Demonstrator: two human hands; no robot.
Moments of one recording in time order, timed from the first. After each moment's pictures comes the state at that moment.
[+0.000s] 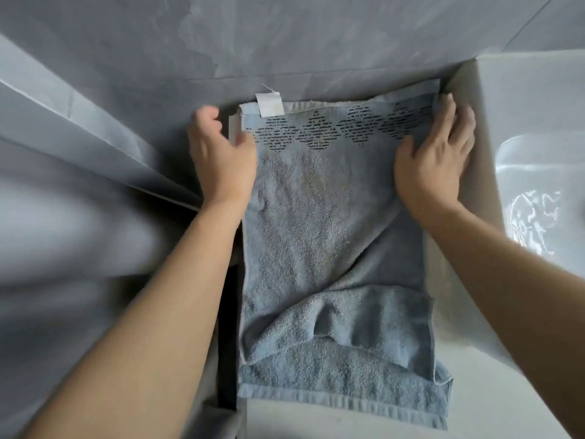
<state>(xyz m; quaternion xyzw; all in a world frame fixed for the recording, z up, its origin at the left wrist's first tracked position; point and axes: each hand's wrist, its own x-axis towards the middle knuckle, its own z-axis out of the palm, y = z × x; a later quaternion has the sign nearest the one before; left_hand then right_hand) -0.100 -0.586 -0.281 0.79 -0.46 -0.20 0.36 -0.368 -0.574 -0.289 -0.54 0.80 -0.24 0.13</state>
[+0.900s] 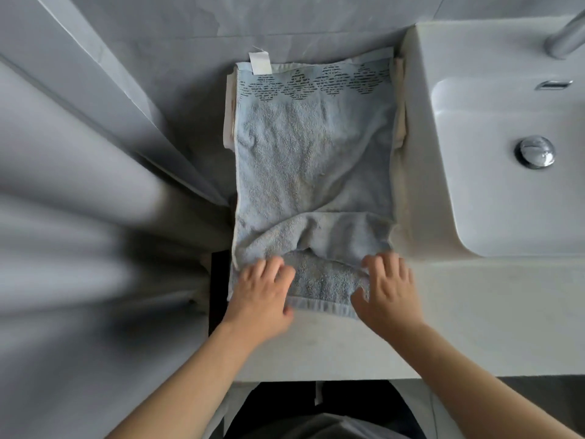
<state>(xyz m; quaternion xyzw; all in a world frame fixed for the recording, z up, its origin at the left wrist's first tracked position) -0.141 -0.256 -0.315 0.56 -0.82 -0.13 -0.01 -0.379 -0.255 -0.313 -0.71 0.69 -0.05 0.13</state>
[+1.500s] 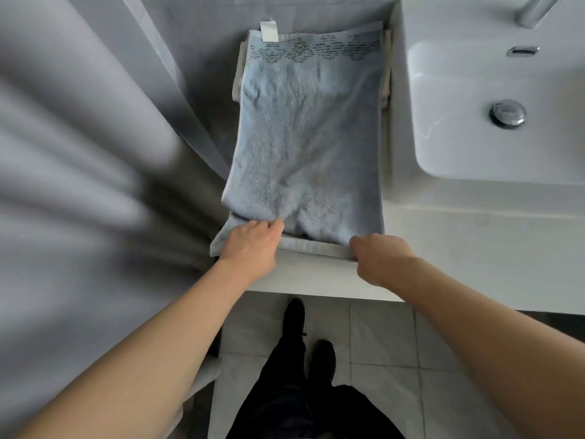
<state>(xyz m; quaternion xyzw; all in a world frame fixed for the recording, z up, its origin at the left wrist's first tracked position) -0.185 -0.185 -0.272 0.61 -0.78 -0.09 -0.13 -0.414 -0.204 -0.254 -0.77 0.55 0.27 0.20</state>
